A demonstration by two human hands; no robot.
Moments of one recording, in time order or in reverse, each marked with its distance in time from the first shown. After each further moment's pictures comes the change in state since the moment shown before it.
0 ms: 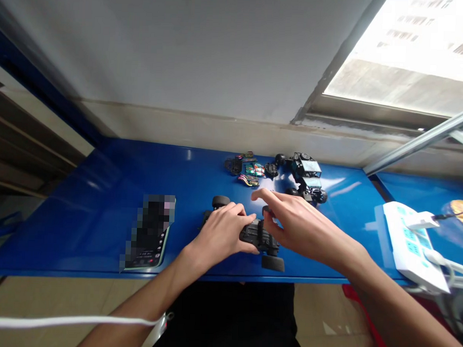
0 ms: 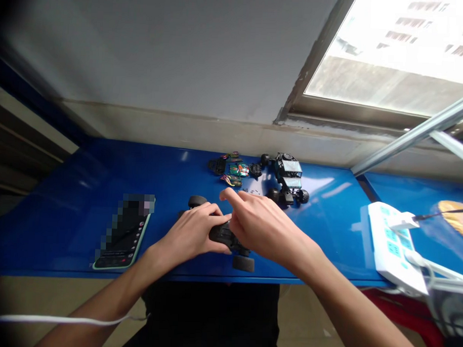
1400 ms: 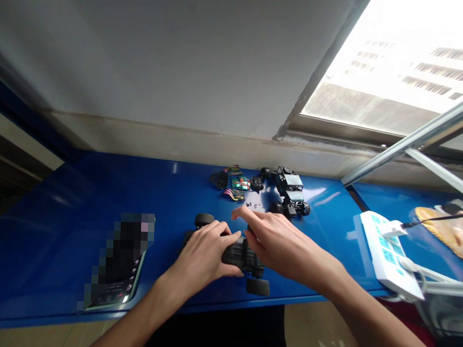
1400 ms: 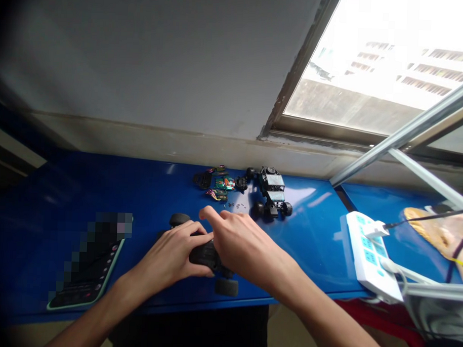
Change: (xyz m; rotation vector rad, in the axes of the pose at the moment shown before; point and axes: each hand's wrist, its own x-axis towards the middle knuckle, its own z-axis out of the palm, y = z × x) left_hand 0.000 0.000 -0.001 -0.095 -0.044 -0.050; right_hand 0.004 -0.003 -0.002 0.009 -0.047 0.043
